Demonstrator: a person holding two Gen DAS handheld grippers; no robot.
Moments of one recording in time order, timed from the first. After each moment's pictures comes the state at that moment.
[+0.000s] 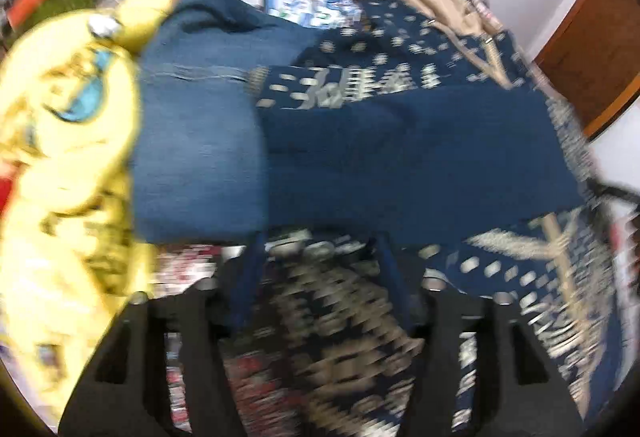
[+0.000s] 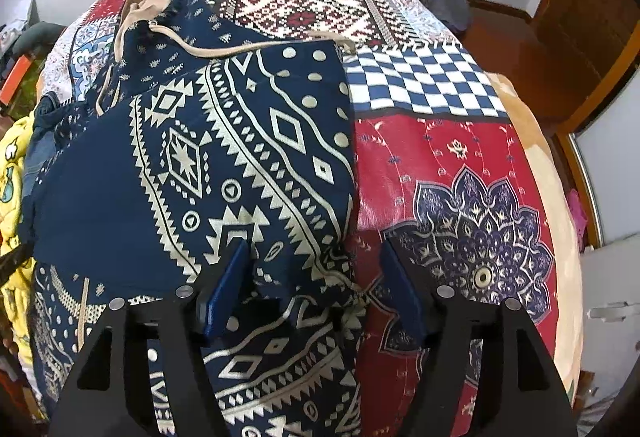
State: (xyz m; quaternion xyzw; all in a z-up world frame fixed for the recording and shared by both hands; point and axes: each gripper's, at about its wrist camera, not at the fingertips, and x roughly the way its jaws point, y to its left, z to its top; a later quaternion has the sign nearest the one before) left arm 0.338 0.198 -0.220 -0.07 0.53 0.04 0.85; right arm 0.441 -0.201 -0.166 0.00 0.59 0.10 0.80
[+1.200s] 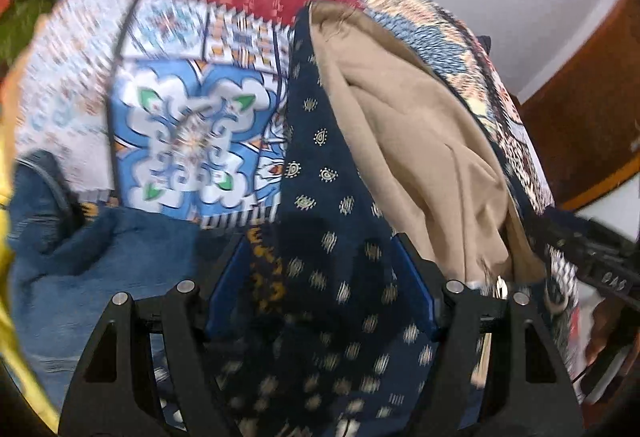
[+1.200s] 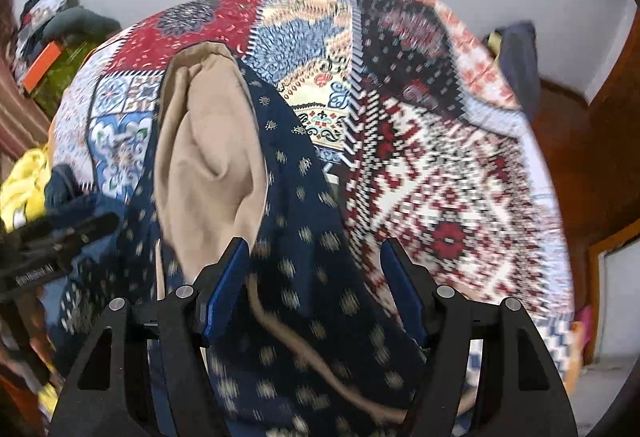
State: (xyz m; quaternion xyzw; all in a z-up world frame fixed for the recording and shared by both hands) left arm 0.634 0.167 -0.221 -0.17 0.52 0.00 0.84; right arm 0.636 -0.048 -0.142 -0.03 0.55 0.18 0.81
